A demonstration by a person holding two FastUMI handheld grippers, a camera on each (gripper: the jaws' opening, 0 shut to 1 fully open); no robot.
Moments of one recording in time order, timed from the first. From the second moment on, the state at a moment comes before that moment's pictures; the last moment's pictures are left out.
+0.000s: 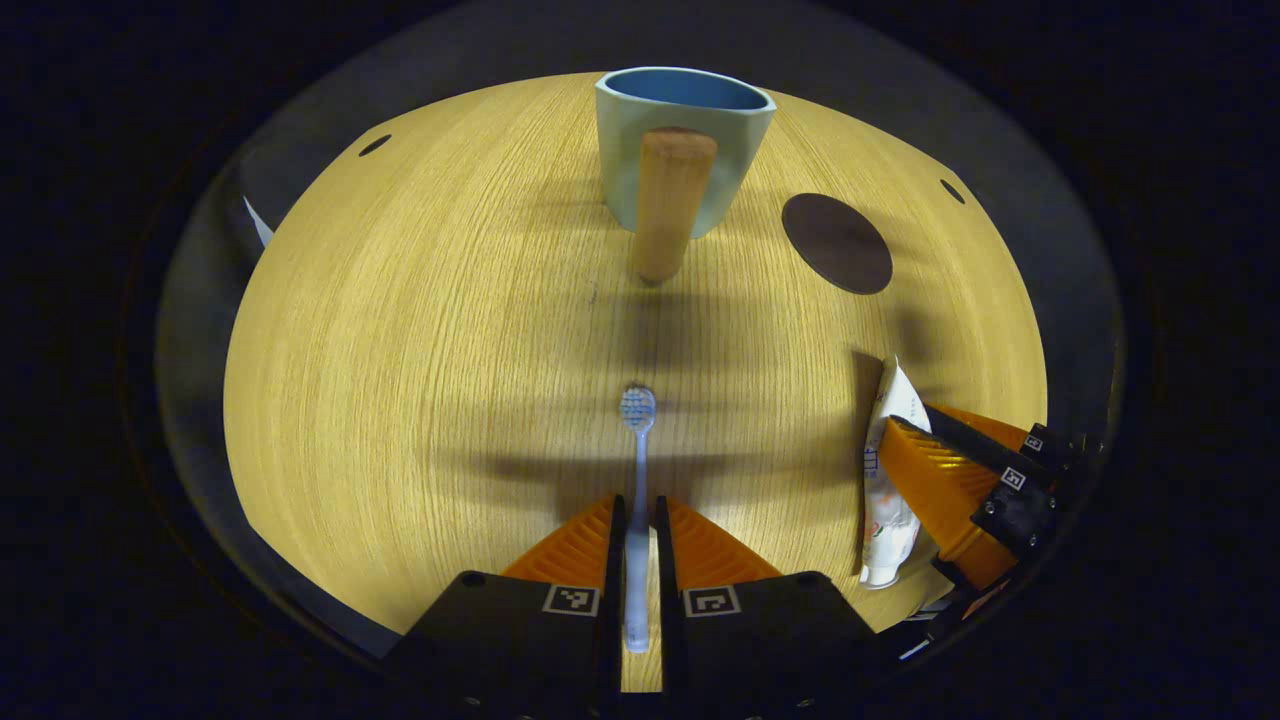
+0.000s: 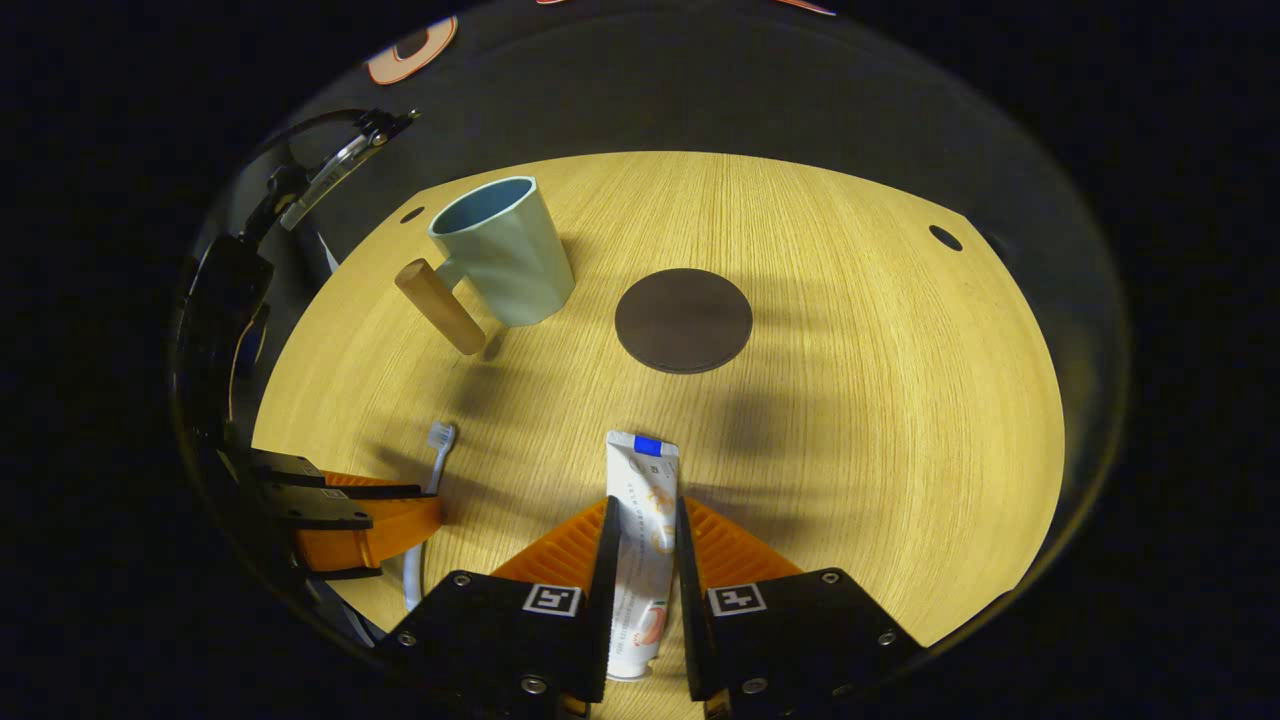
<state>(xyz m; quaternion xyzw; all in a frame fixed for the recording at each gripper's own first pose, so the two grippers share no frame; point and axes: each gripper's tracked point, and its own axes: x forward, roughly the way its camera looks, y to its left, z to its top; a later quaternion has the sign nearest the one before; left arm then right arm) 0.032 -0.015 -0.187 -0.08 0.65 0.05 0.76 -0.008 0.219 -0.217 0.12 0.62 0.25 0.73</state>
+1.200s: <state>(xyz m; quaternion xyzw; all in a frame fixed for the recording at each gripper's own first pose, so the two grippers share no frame) 0.081 -0.017 -0.180 -0.12 0.52 -0.02 0.84 -0.012 0.231 -0.203 0.13 0.56 0.29 0.76</state>
